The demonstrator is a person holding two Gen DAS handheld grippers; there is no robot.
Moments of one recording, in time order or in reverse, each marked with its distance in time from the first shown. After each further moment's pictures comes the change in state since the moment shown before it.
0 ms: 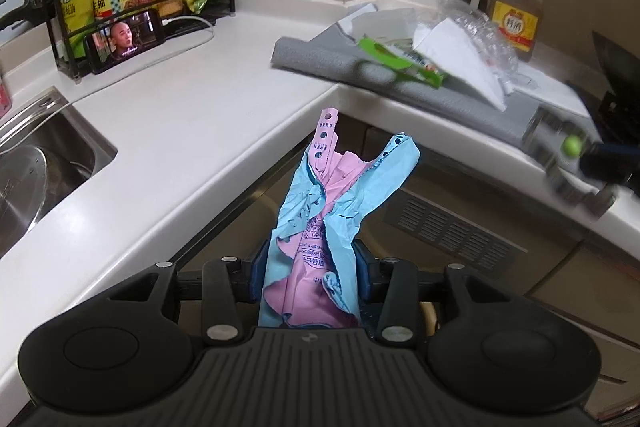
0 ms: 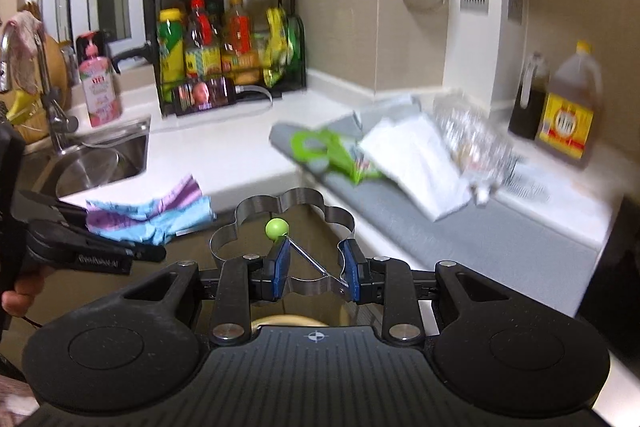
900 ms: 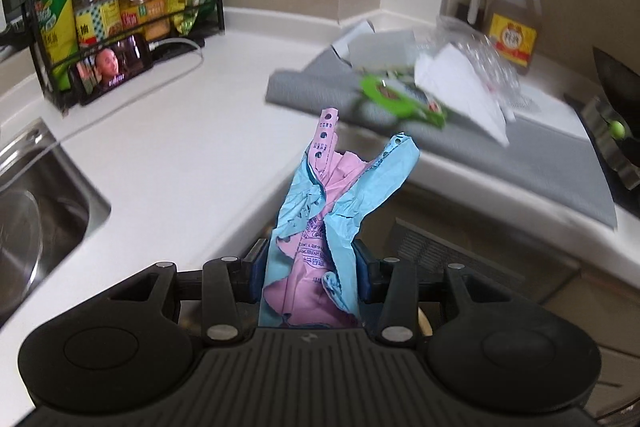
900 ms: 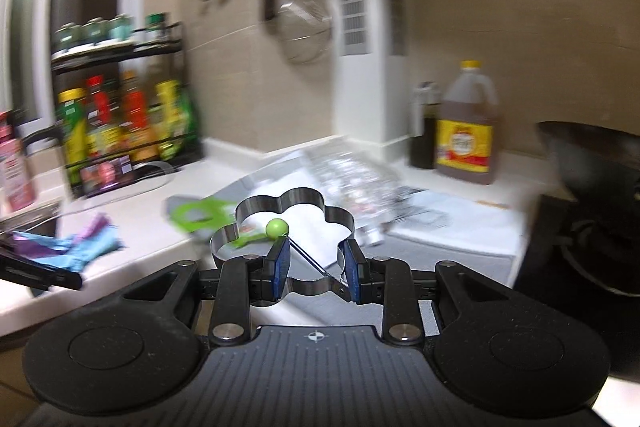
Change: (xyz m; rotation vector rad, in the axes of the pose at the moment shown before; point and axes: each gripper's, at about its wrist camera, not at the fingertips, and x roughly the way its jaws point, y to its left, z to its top) left arm 0.003 0.007 0.043 0.028 -0.009 -0.035; right arm -0.027 -0.050 0.005 0.129 -0.210 -0.190
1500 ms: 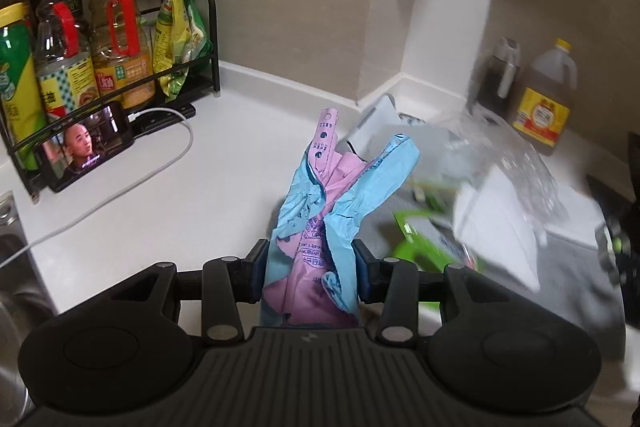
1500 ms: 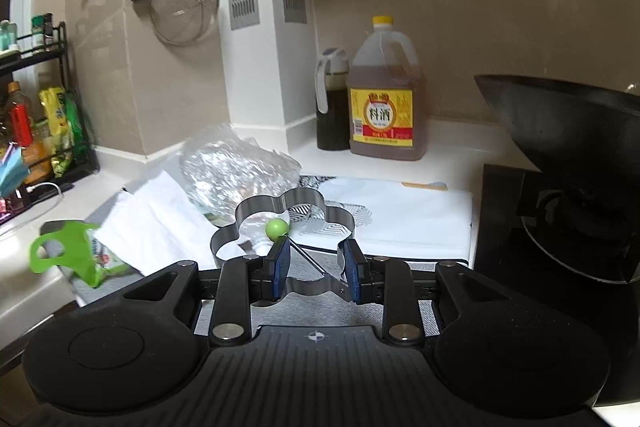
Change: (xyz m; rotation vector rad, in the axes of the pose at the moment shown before) left arm 0.060 0.018 0.141 -0.047 -0.075 -0.019; right arm 0.093 -0.081 0.006 0.132 -0.002 -0.269
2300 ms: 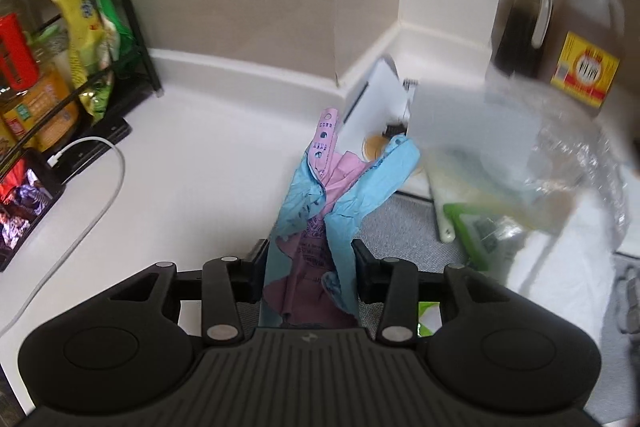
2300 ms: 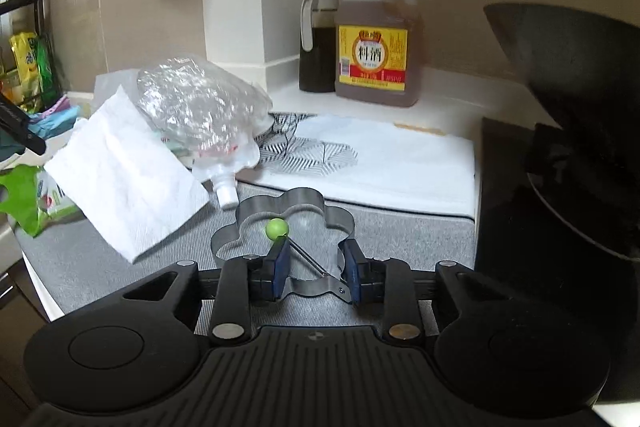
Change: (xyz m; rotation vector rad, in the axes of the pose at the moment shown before) left arm 0.152 -0.040 0.080 0.119 0.155 0.036; right arm 0.061 -0.006 -0.024 -0.035 0.136 -0.079
